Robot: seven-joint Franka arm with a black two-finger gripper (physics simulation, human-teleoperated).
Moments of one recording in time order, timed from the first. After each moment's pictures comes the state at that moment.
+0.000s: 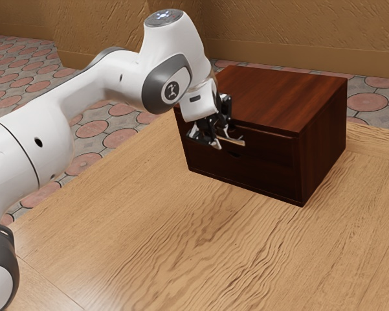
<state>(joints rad) 0.09 0.45 -0.13 -1.17 0.11 1.93 1.61</state>
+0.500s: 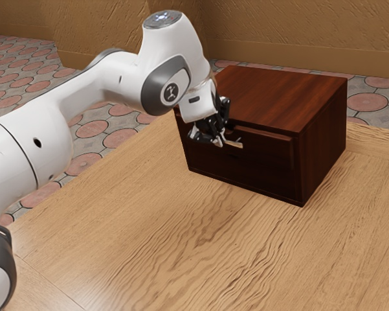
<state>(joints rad) 0.09 0.44 -0.12 -1.20 0.12 1.96 1.60</state>
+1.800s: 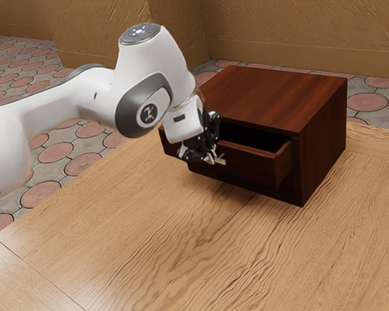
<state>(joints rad) 0.09 0.18 -0.13 -1.58 0.08 2.09 1.55</state>
